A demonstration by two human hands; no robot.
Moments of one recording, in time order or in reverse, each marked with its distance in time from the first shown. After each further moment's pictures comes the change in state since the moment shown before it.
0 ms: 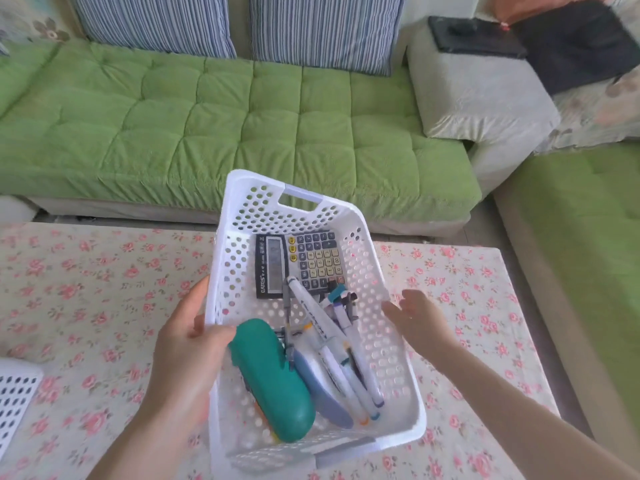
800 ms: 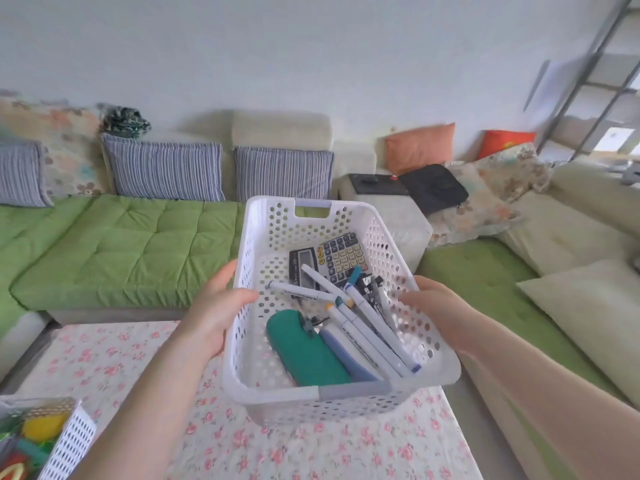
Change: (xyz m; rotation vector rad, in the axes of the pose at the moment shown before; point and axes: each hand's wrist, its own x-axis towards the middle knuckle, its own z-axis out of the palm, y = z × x) left_hand -0.192 0.171 -0.100 -0.023 -0.333 0.225; right_hand -0.313 -0.105 -0.200 0.404 0.097 -0.065
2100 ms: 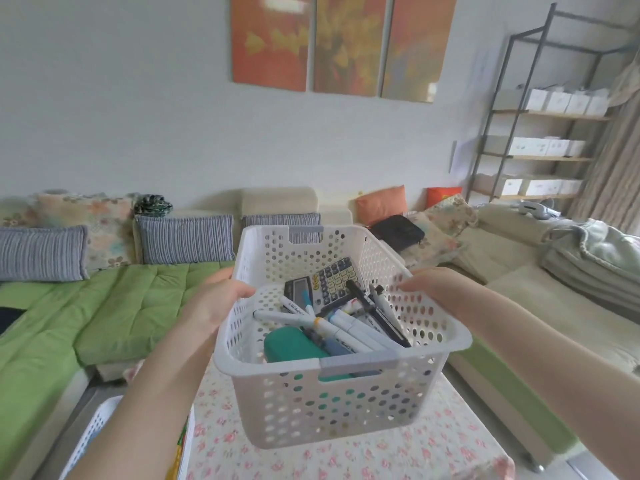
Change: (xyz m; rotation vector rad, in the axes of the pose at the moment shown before) left_hand -0.287 0.034 -0.250 0.302 -0.133 0.309; right_hand -0.394 -0.075 0.130 -0.046 0.246 -0.073
